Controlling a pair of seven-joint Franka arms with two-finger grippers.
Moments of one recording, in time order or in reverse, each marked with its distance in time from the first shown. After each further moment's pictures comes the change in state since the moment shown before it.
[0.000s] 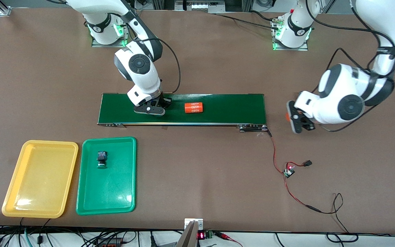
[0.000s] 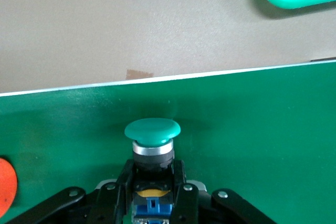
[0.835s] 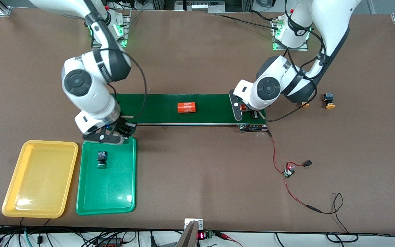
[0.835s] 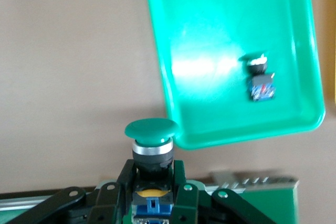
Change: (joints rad) left arm -0.233 0.102 -0.089 -0.031 0.073 0.159 -0.366; right arm -0.131 0.060 -0.142 0.439 0.108 -0.306 -0.390
